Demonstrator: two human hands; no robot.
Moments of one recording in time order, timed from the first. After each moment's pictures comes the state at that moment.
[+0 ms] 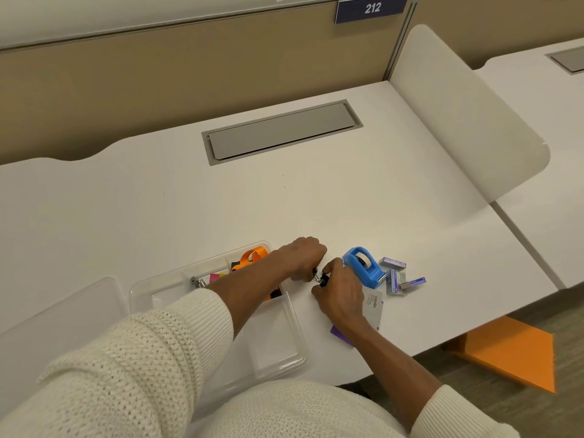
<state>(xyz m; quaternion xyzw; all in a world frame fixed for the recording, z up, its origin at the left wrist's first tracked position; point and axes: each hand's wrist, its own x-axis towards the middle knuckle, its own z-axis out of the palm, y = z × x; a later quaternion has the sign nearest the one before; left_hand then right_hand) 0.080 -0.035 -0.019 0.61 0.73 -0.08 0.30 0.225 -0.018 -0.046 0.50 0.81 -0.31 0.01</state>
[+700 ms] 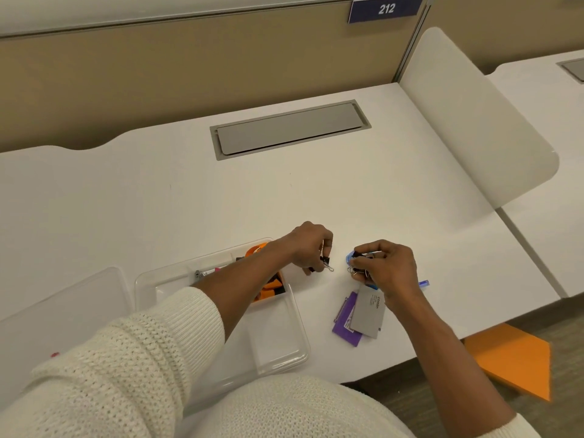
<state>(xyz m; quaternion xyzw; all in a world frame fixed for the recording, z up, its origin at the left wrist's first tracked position) 0.064 -0.038 0.010 0.48 0.75 0.13 0.43 0.250 0.042 0.038 0.55 0.58 -0.59 -0.12</state>
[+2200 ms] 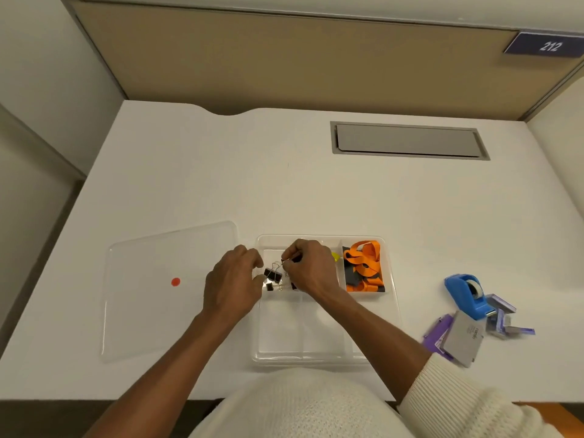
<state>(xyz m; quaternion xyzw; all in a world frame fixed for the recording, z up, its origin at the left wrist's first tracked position) 0.030 -0.393 0.011 0.20 0.96 0.19 0.09 0.062 -0.220 0.006 0.25 0.88 -0.39 0.05</state>
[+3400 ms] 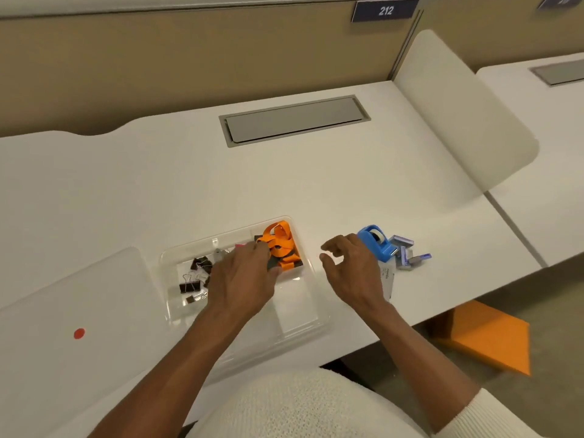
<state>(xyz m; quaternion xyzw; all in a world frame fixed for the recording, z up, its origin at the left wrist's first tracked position) 0.099 -0.247 0.064 0.39 0.91 0.10 0.11 0.237 -0.073 0.013 0.36 0.88 -0.26 -0.14</state>
